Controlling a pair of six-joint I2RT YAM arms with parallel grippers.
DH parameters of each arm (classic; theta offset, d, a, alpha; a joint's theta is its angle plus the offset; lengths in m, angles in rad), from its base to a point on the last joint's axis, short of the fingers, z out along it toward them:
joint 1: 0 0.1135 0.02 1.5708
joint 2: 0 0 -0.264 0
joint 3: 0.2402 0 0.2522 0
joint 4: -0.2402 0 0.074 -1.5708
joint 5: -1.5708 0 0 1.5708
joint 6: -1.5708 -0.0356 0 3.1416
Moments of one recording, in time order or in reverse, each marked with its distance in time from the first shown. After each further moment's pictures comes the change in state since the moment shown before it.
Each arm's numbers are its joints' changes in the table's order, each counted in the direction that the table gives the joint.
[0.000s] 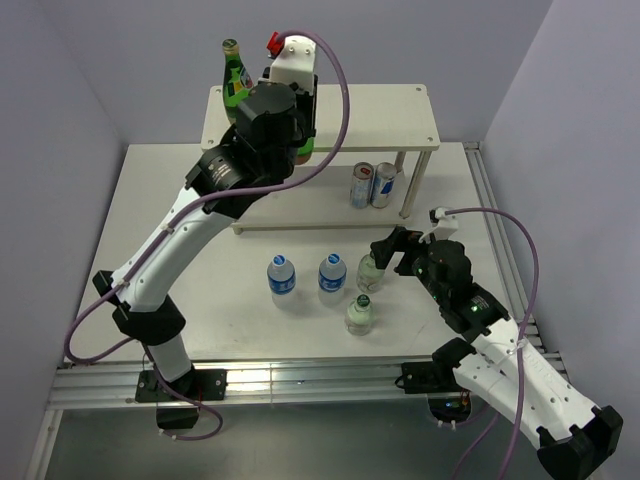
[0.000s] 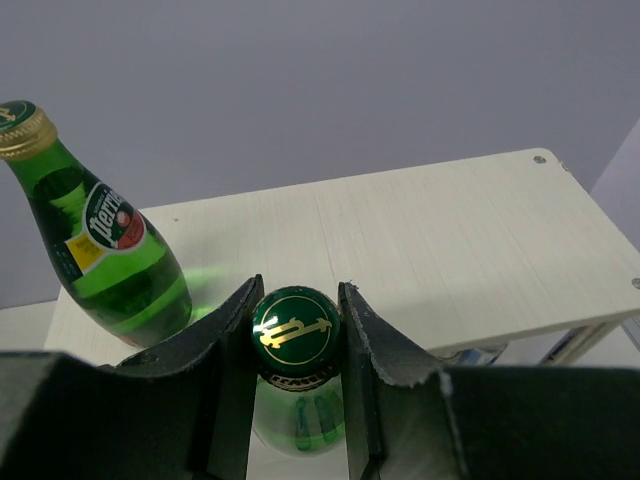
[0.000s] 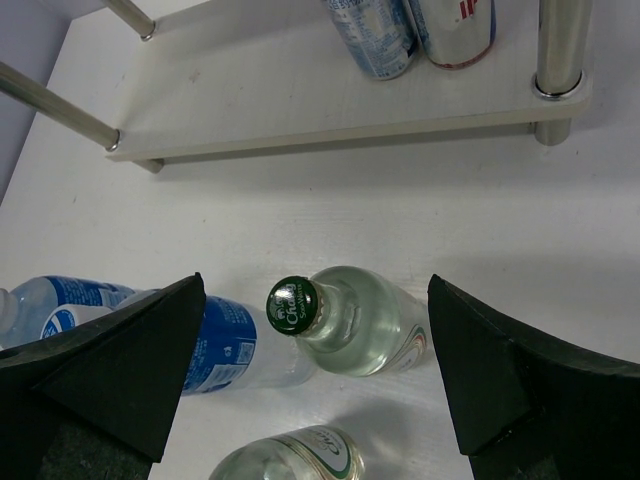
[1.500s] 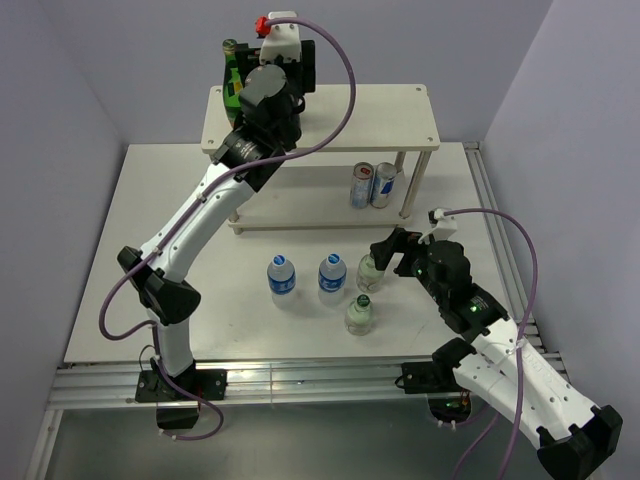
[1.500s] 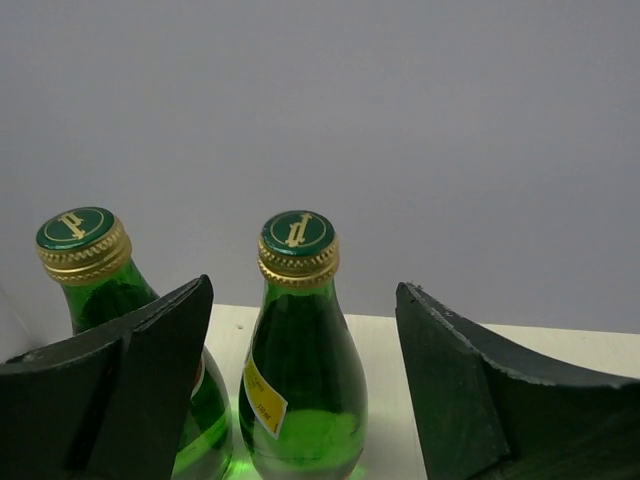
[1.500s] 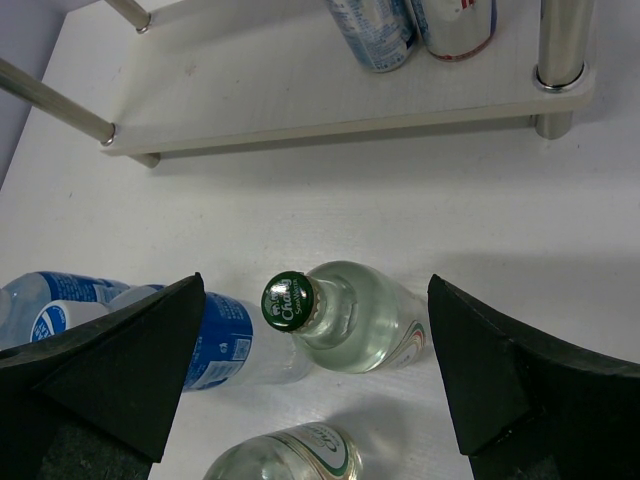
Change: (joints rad) left arm 0.193 -0.140 -0.078 0.517 0.051 -0.163; right arm 0.000 0.000 -0.010 0.001 0.006 -0.001
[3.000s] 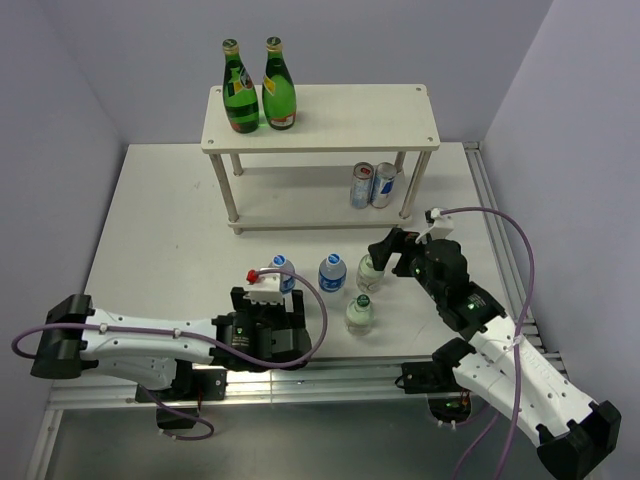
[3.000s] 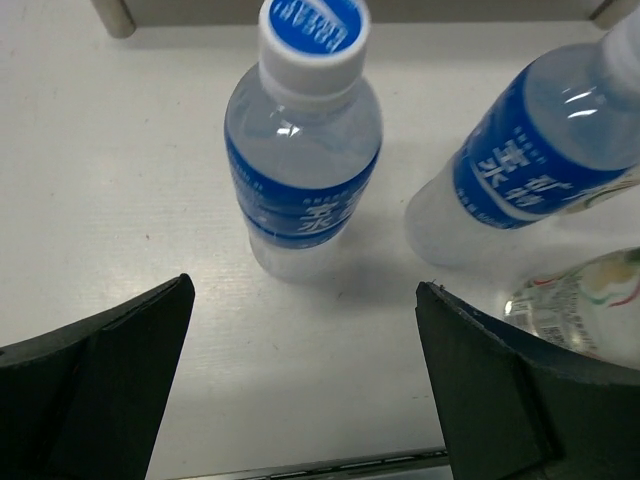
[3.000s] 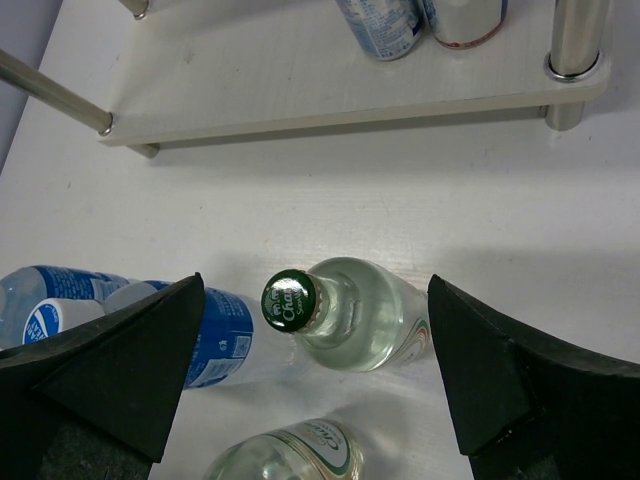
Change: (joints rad) left arm -0.795 0.680 -1.404 -0.738 0.319 1.429; right arm 0.000 -0.024 -0.002 0.008 0.018 -0.003
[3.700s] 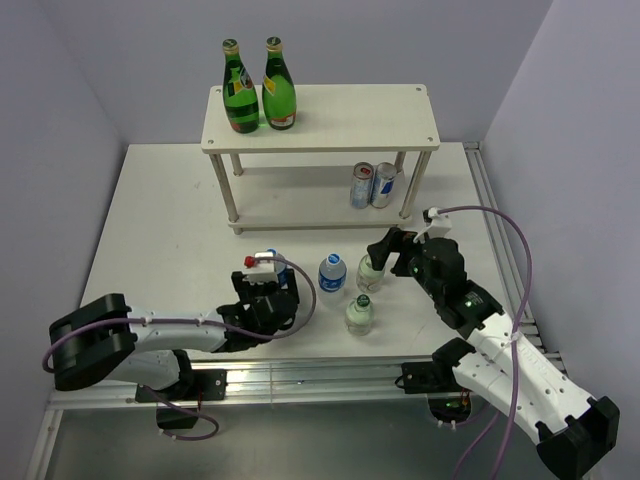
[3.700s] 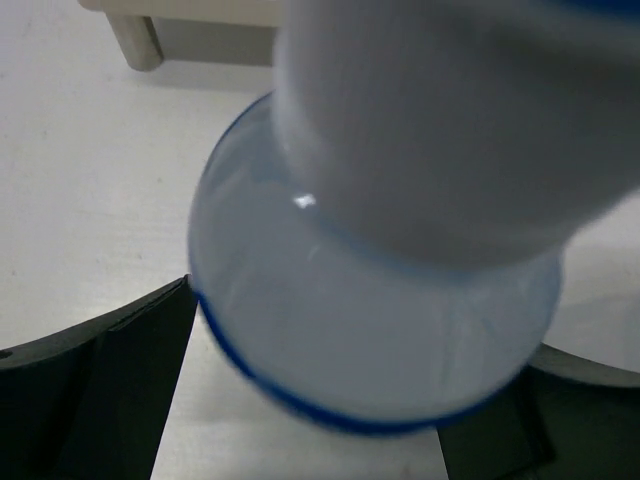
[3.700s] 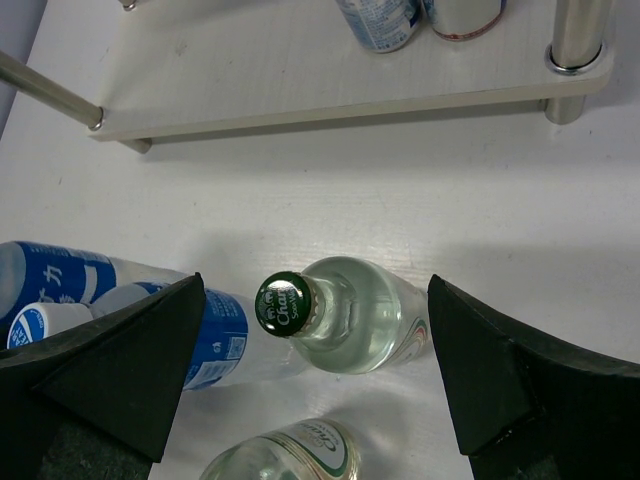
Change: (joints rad) left arm 0.337 -0.097 -0.386 0.951 -0.086 -0.493; right arm 0.000 -0.024 0.000 0.003 0.001 0.000
